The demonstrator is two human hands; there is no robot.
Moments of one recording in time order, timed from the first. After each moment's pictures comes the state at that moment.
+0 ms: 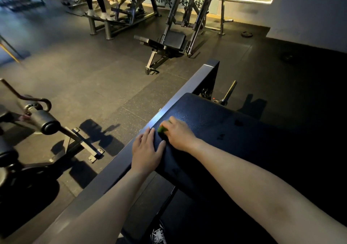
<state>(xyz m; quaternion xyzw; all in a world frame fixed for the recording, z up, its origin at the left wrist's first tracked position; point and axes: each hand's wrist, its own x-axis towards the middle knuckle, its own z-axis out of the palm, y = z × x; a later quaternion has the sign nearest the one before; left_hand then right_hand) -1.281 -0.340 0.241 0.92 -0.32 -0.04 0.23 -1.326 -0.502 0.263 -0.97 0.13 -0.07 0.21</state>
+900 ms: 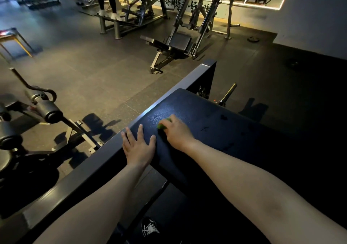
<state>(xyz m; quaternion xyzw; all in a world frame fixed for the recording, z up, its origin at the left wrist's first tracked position) -1.342 -0.354 0.246 0.95 -0.14 -0.11 0.25 -1.392 -0.508 0.267 -0.96 0.13 -0.11 0.22</state>
